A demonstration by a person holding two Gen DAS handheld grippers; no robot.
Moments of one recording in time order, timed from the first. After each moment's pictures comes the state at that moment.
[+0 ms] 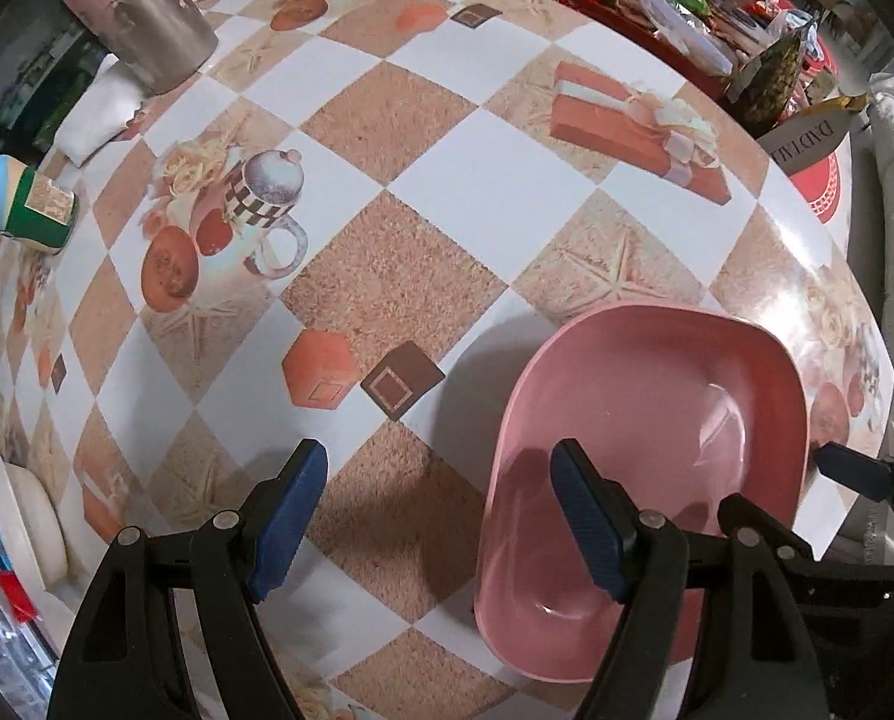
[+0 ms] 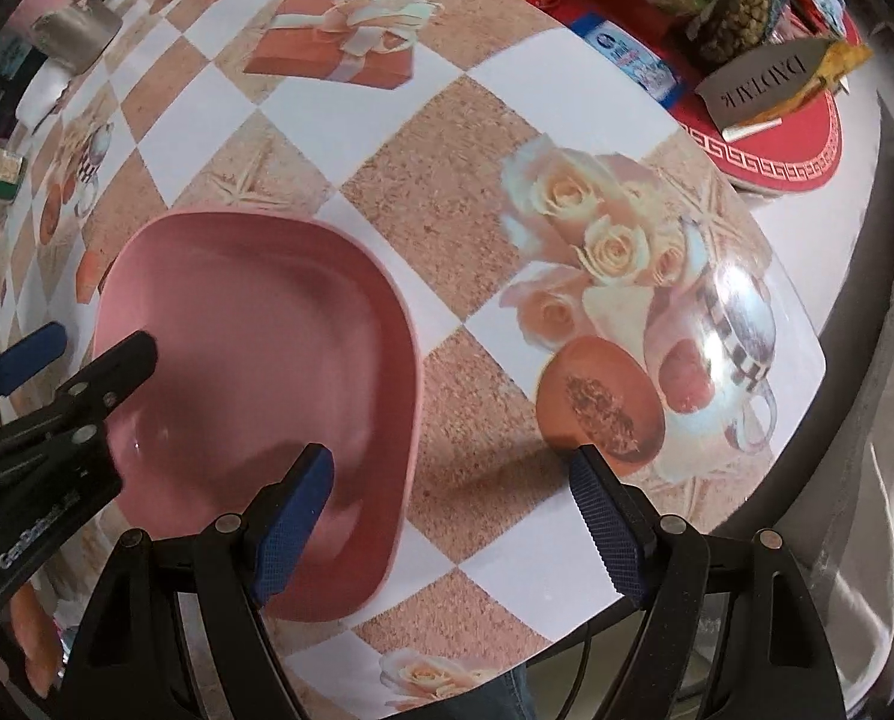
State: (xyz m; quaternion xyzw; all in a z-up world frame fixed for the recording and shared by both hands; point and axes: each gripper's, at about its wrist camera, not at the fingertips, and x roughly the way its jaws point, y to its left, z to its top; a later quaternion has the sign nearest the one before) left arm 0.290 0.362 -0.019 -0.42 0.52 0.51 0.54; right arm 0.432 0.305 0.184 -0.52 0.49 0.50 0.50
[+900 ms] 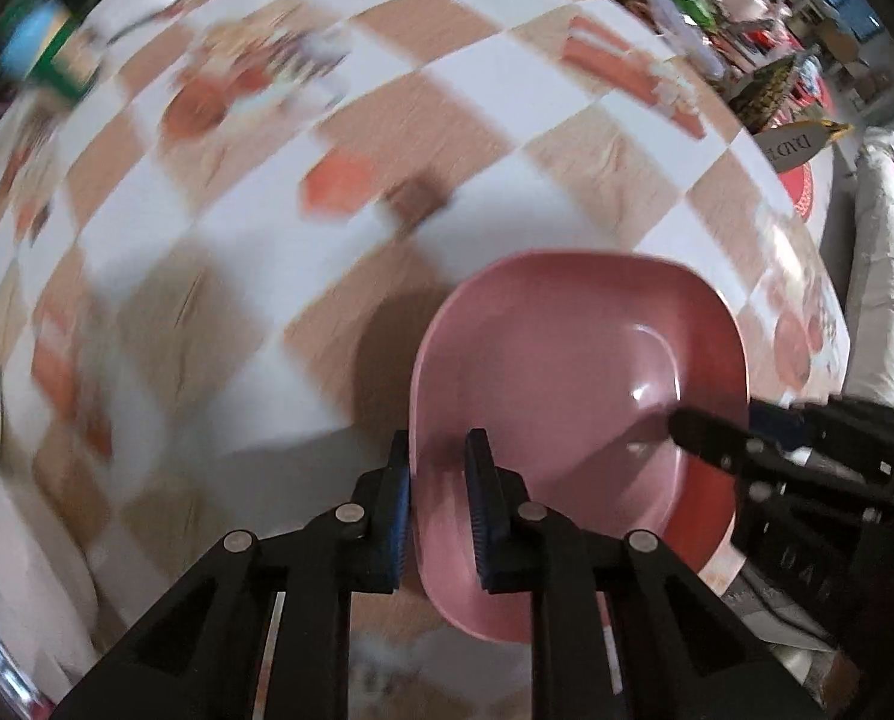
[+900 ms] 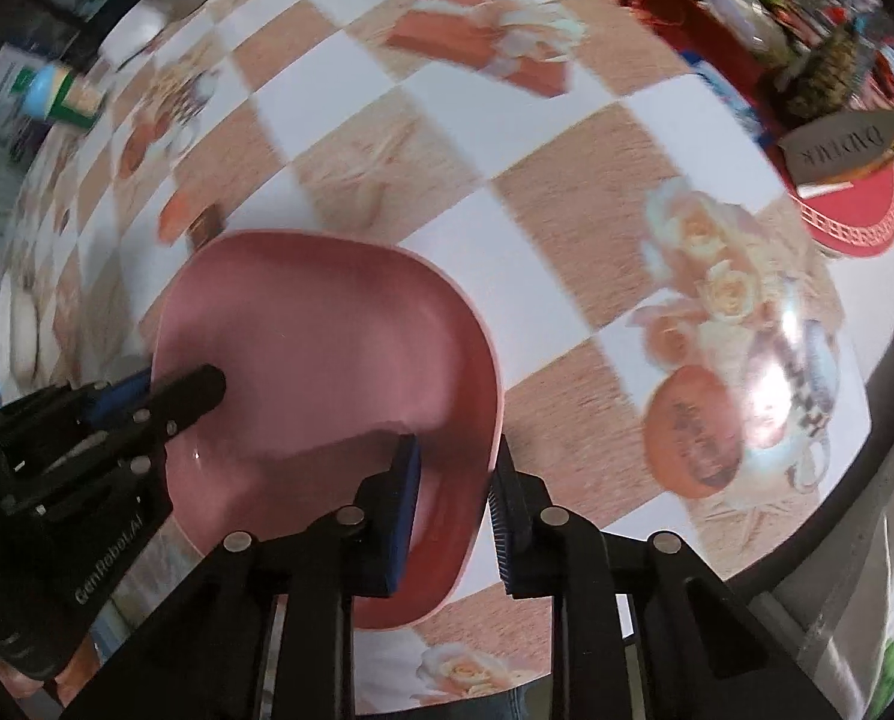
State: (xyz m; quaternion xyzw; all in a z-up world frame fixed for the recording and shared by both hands) left arm 0.248 0.291 -0.014 -0.51 0.46 0.49 0.53; right arm 0.386 0.292 0.198 -0.53 0.46 0.57 0.42
